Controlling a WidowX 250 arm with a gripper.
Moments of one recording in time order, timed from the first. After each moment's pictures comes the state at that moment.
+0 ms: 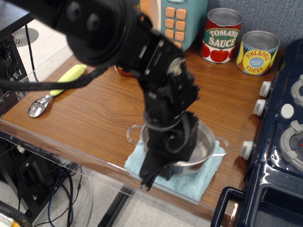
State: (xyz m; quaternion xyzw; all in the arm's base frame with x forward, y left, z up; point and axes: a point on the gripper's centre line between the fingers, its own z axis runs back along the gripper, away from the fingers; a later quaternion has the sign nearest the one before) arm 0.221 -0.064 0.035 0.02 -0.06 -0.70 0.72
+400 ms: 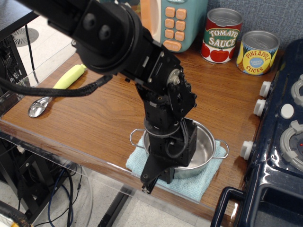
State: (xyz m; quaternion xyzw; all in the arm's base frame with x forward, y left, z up) arm 0.224 -0.065 0.021 0.01 -0.06 -0.71 0.71
